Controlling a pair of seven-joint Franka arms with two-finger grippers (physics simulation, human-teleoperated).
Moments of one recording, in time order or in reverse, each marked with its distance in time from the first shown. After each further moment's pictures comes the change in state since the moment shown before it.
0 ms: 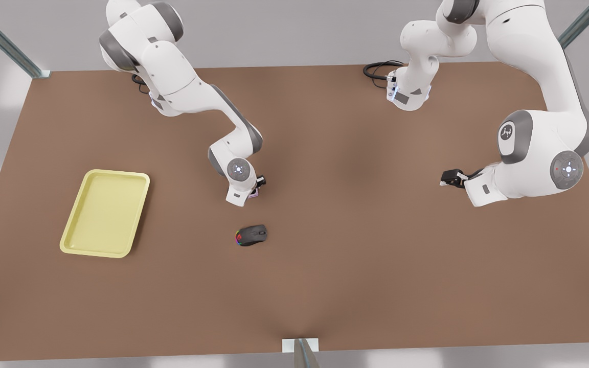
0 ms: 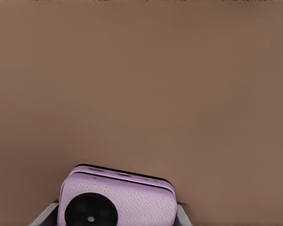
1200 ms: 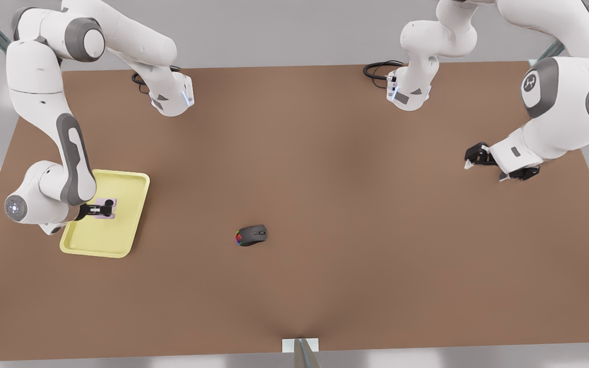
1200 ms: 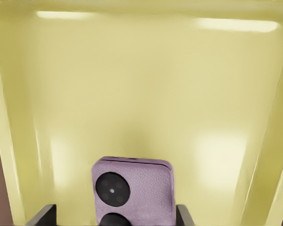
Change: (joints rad) left arm 0.004 -0.170 -0.014 0.010 0.123 -0.003 -0.029; right arm -0.892 -0.075 -0.090 0.136 -0.046 -0.329 -0.526
